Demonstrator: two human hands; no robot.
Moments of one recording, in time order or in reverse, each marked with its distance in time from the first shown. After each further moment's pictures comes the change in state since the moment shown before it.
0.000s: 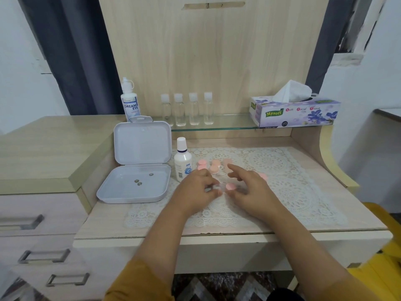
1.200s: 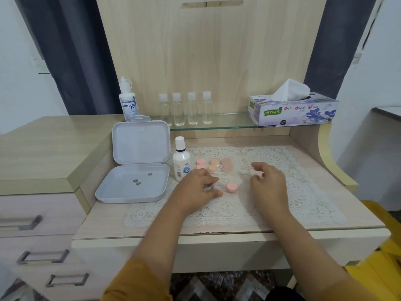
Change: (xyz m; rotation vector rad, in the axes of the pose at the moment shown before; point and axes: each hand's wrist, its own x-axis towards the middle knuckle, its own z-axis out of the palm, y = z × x) left_hand 0.000 0.001 -0.002 -0.034 -0.067 -0.065; right_hand -0.001 -0.002 -0.007 0.072 0.411 0.273
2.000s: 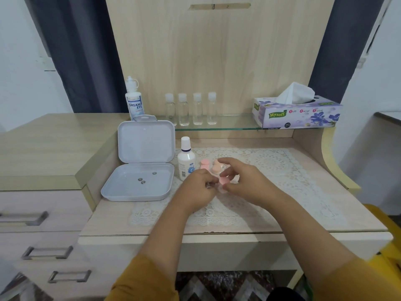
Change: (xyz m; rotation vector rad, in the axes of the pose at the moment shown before) left_hand -0.003 0.004 -0.005 -0.120 0.036 -0.066; right_hand 0.012 -0.039 0.005 -0.123 -0.599 -0.251
